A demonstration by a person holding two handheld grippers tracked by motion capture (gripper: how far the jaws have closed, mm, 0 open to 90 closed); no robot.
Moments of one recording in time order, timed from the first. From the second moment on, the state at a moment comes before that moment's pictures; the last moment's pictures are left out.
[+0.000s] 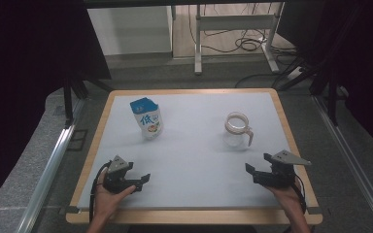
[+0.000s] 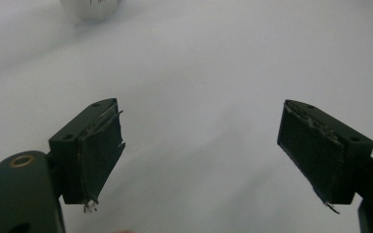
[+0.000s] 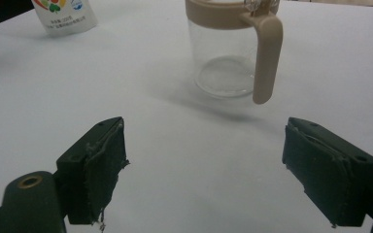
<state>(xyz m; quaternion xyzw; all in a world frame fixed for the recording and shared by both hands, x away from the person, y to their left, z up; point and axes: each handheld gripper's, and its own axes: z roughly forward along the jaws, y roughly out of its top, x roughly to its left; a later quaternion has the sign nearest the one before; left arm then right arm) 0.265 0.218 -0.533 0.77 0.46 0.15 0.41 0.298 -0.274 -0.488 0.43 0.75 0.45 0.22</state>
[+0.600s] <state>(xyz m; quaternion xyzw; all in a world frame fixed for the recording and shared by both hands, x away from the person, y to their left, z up) 0.271 0.199 -0.521 0.78 0.43 0.13 0.43 0.361 -0.254 -0.434 0.41 0.76 0.45 0.24</state>
